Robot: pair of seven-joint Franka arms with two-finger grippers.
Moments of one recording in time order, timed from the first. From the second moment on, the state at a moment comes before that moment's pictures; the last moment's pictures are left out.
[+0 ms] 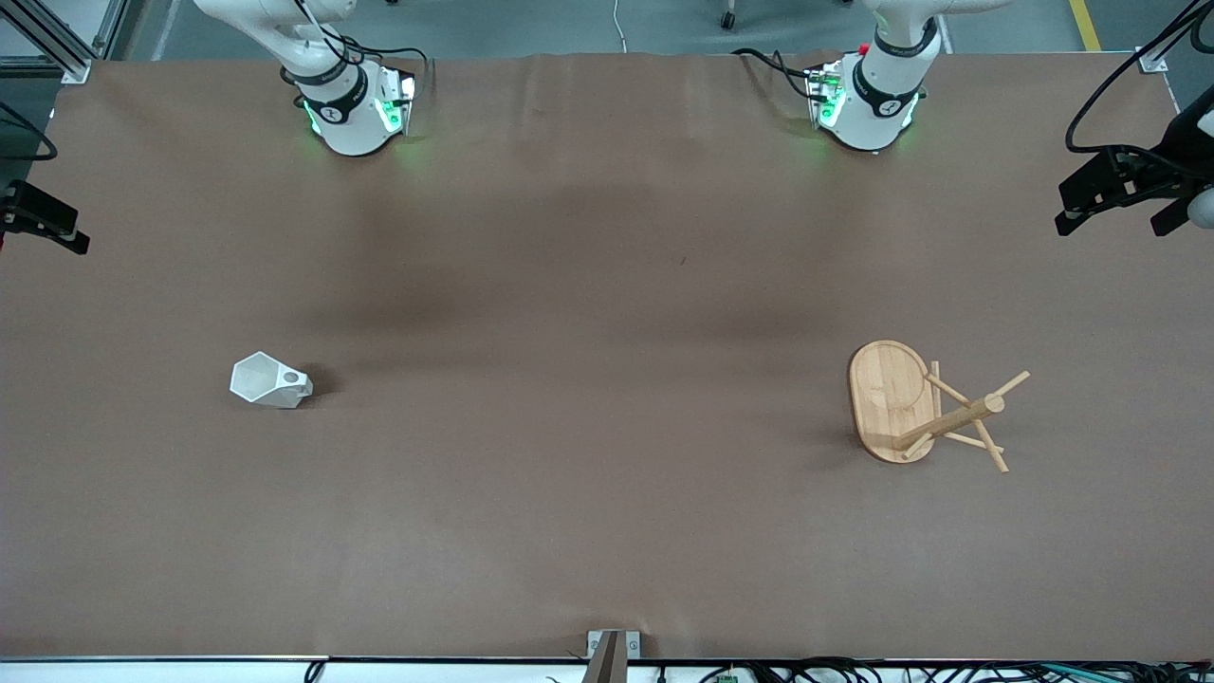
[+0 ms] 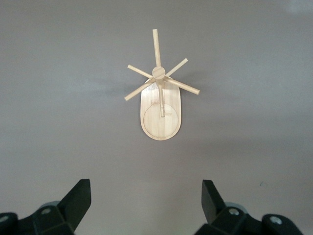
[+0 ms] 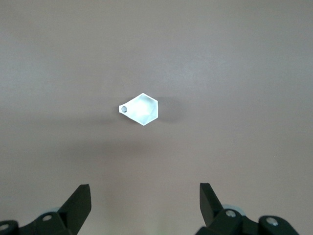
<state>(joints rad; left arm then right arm) 0.04 -0.02 -0.11 -1.47 0.01 1.51 -0.04 -0.03 -0.02 -0.11 -1.56 -0.02 1.53 -0.16</state>
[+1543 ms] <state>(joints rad) -0.06 0.17 -0.13 -1.48 0.01 1.64 -0.06 -0.07 0.12 -0.11 -1.96 -0.02 2.10 -0.16</state>
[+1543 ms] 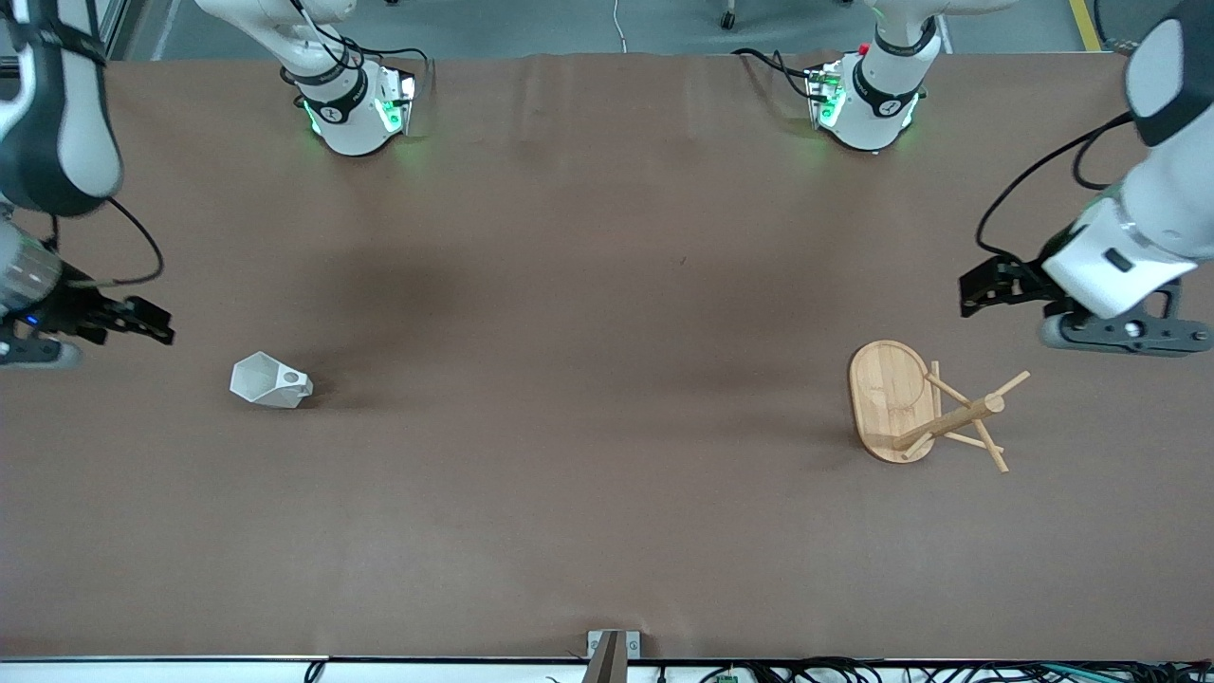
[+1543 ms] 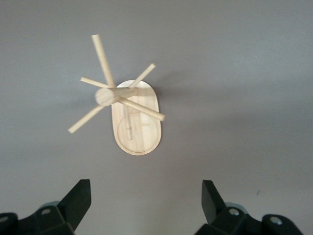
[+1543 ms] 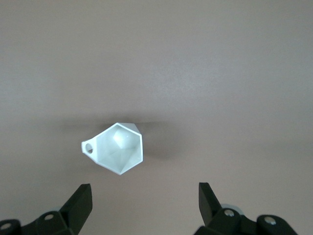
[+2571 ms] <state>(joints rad) -0.23 0.27 -0.14 -1.48 0.01 1.78 -0.06 -0.06 0.34 -0.09 -2.03 -0.02 2.33 -0.16</state>
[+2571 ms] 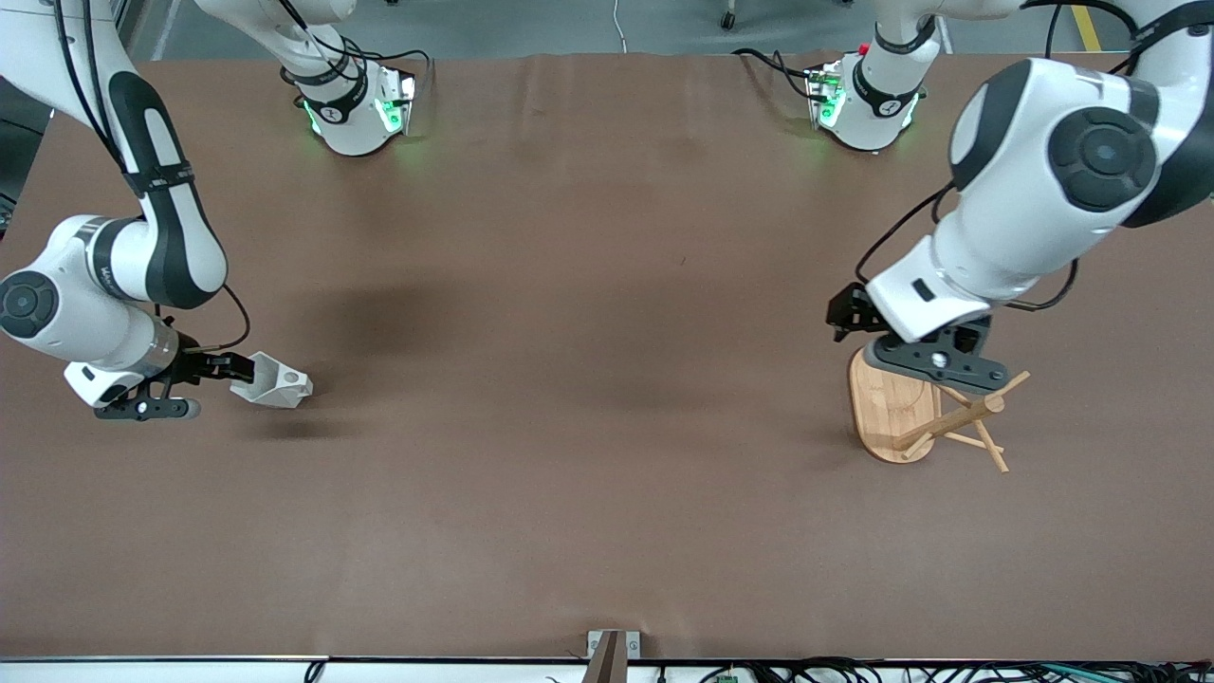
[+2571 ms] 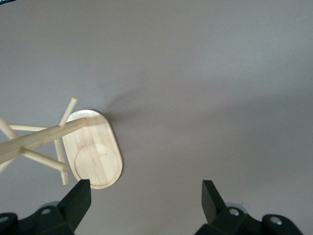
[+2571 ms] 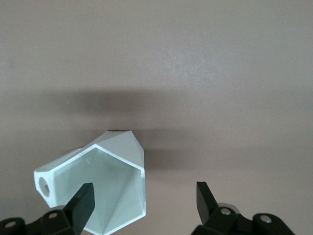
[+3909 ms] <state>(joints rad) -0.35 0.27 -0.23 -1.48 -0.01 1.78 0.55 -0.06 0.30 -0.08 -1.97 0.00 2.22 -0.19</state>
